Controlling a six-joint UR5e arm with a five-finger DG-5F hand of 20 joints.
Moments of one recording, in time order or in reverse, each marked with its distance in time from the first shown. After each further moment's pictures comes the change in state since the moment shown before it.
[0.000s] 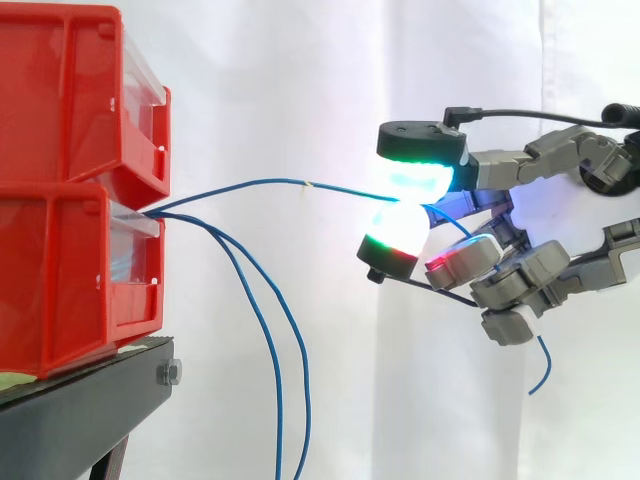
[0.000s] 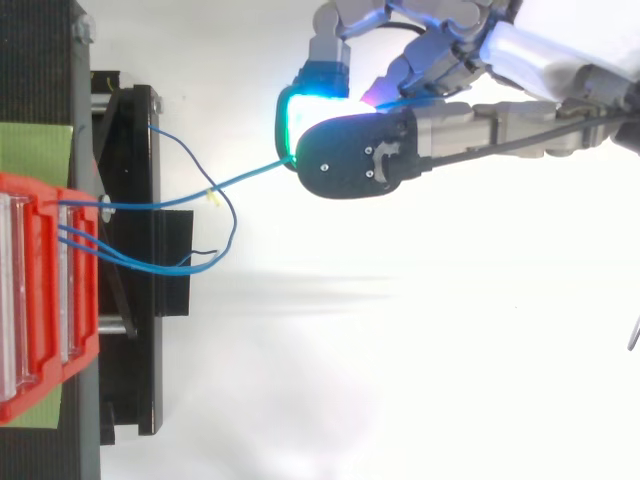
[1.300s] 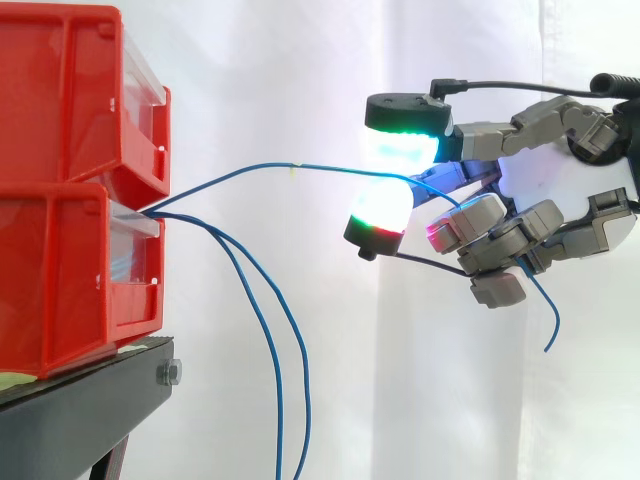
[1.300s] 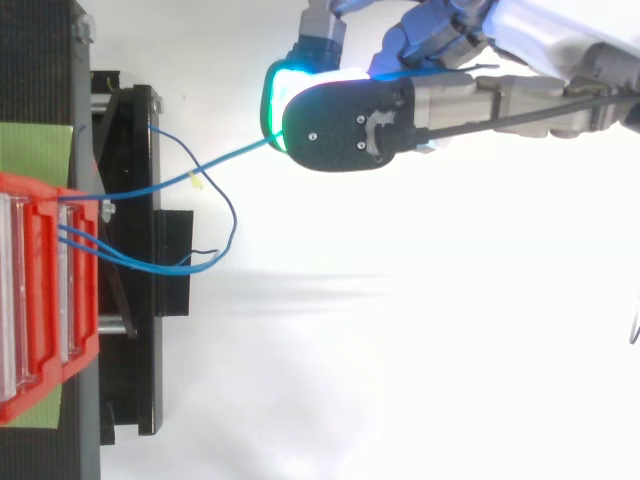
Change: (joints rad) arm -0.003 0.000 0.043 -0.003 0.018 -0.071
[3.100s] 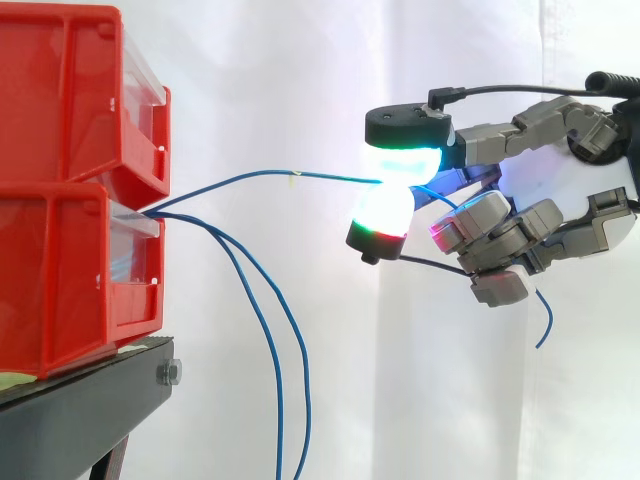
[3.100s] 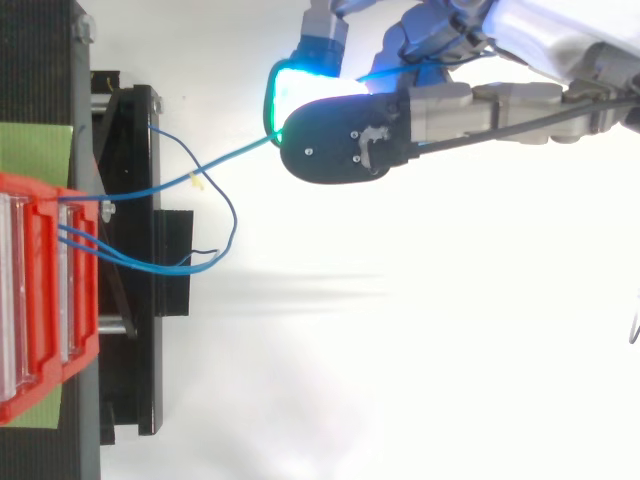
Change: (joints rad) arm 0.000 0.000 0.001 0.000 0.000 0.000
